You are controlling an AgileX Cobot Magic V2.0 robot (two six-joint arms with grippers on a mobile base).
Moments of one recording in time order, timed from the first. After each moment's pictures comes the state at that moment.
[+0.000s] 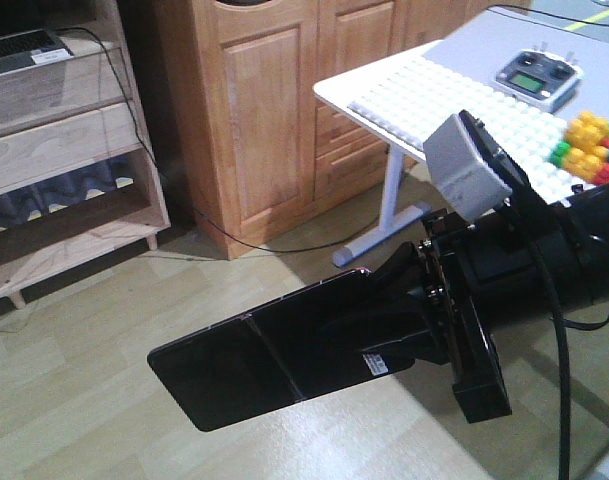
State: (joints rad) left arm 0.04 -0.01 0.03 -0.03 0.18 0.15; right arm 0.31 1.27 -1.03 1.08 1.22 -1.23
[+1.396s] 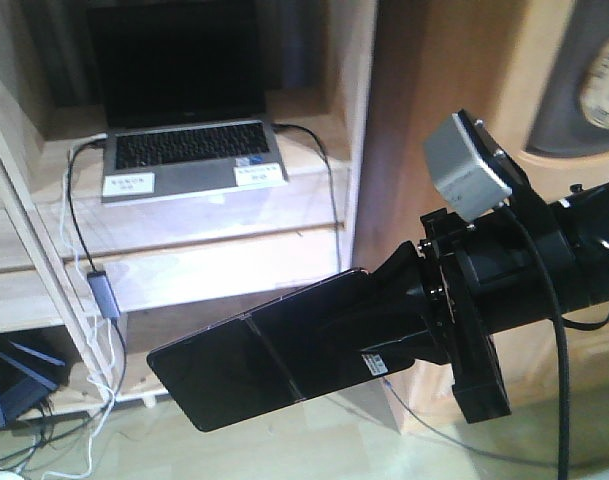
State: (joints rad) left arm 0.04 -0.01 0.03 -0.03 0.18 0.15; right arm 0.31 1.27 -1.03 1.08 1.22 -1.23
